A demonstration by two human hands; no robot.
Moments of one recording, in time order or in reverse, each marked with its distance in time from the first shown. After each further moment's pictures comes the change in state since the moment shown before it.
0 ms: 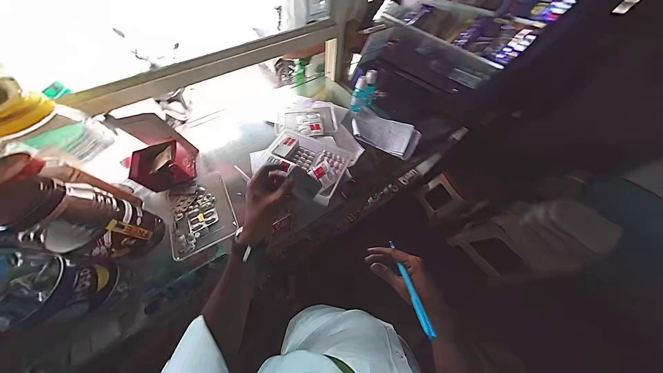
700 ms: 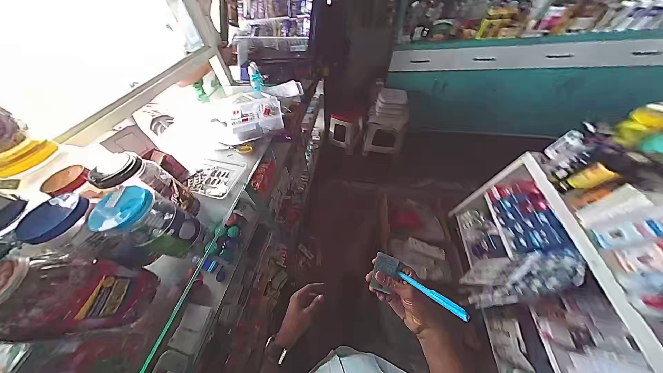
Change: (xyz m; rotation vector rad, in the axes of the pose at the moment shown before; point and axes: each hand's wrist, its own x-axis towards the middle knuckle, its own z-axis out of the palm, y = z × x) left_hand -0.485 -0.079 -0.317 -0.043 -1.077 -0.416; right_hand -0.392 -0.217 0.482 0.860 0.969 0.278
